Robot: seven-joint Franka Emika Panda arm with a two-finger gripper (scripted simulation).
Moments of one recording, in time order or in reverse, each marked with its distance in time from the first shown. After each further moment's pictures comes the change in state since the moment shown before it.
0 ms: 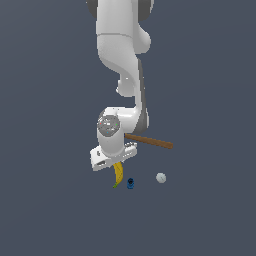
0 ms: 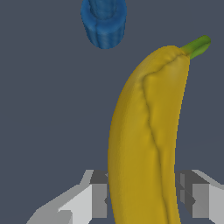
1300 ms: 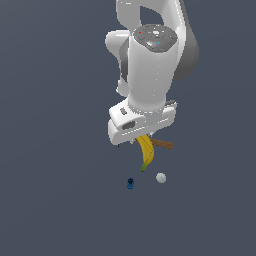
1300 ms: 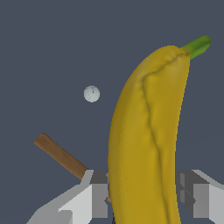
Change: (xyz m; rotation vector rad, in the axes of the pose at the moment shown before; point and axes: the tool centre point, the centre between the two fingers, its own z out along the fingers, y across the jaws) arm 0.047 -0.089 -0.226 -0.003 0.001 0.000
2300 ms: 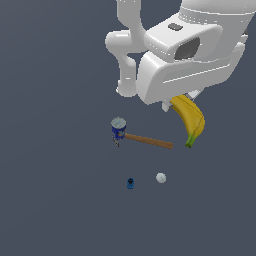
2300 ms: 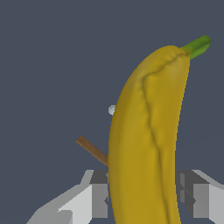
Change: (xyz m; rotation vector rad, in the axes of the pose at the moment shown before) arm 0.040 -0.059 -0.160 0.001 0.000 0.001
